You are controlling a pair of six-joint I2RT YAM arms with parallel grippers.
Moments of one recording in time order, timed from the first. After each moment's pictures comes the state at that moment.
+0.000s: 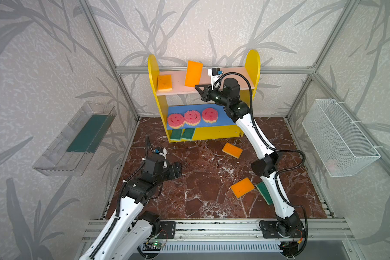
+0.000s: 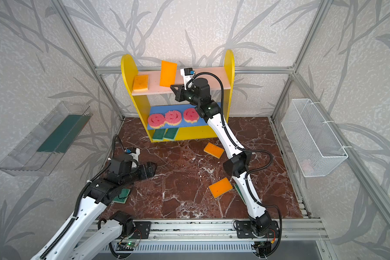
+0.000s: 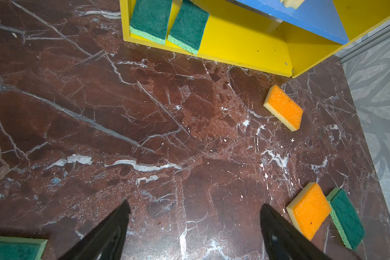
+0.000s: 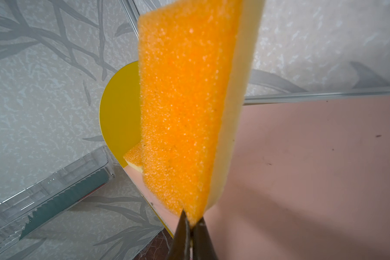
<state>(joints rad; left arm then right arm) -0.33 0.74 0.74 -0.72 0.01 -0.52 0.54 2.47 2.86 -0.31 -0.41 0.42</state>
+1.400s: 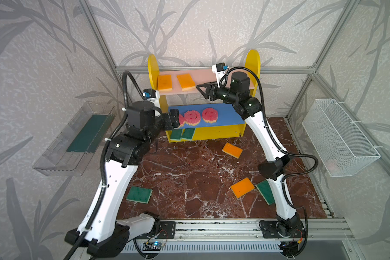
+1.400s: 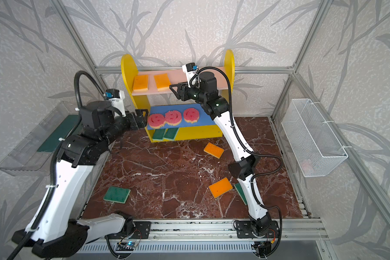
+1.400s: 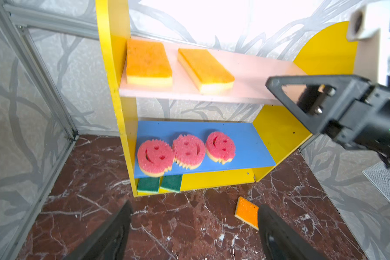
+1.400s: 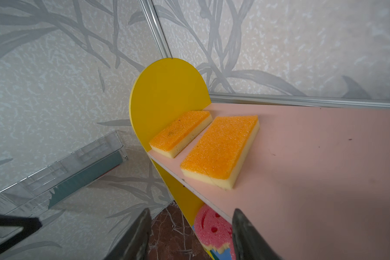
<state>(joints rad) -0.33 1.29 1.82 -0.83 -0.16 -0.27 0.54 2.26 2.78 -0.56 -0.46 0.32</state>
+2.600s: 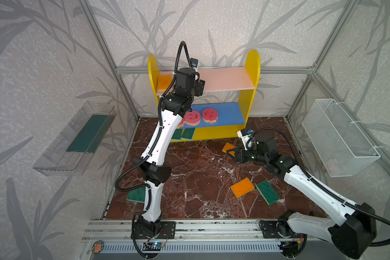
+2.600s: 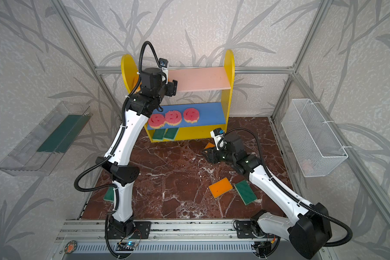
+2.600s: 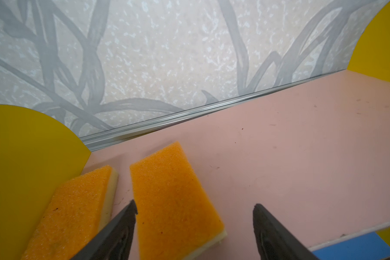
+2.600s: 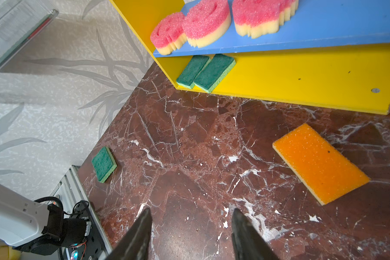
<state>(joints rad) -0.43 2.11 2.64 -0.72 -0.41 0.16 0.54 1.18 0.95 -0.30 -0.34 0.36</state>
